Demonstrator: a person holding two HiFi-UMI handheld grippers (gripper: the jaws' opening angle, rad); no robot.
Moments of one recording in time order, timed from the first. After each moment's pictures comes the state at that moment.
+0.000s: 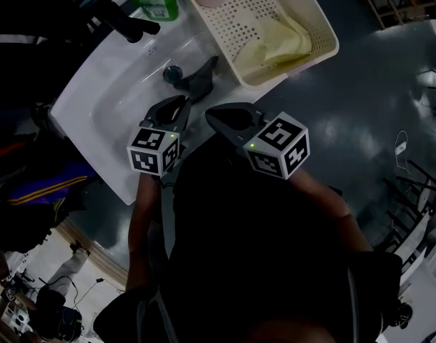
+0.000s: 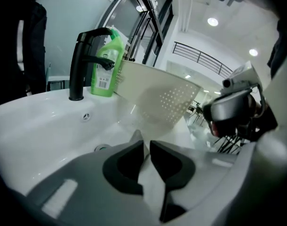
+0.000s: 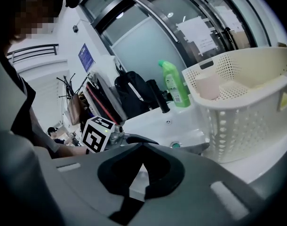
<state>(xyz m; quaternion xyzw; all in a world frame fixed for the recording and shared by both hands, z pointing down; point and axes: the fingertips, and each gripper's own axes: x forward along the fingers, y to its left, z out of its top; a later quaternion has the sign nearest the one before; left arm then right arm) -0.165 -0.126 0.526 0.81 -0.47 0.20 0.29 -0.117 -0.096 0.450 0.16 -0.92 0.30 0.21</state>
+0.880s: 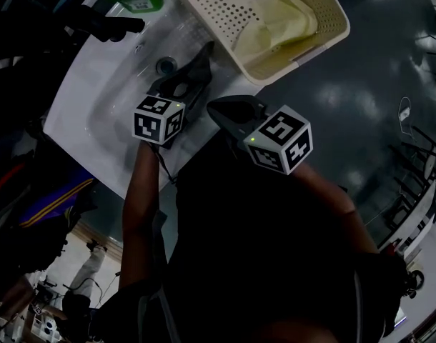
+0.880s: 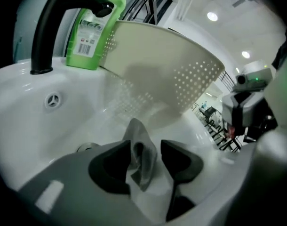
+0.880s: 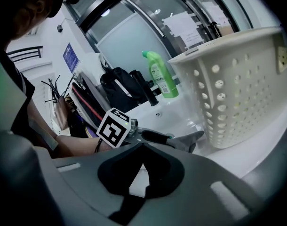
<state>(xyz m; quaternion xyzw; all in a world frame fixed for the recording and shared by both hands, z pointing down) -0.145 -0.162 0.591 0.84 -0.35 0.25 0.34 -0.121 -0.105 0.489 0.21 -0.89 0.35 0.23</state>
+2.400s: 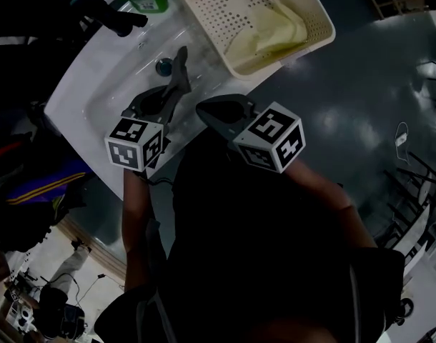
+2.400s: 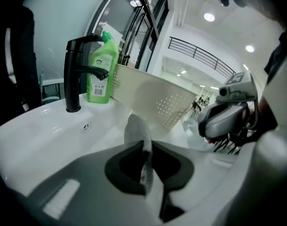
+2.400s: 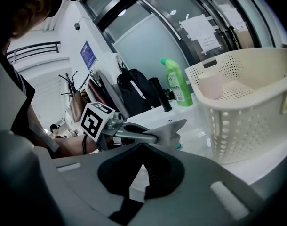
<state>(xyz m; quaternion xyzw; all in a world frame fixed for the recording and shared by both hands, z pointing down) -0.167 -0.129 0.501 0.82 -0.44 0.23 0.29 -0.117 -0.089 0.452 0.14 -0.92 0.30 0.22</state>
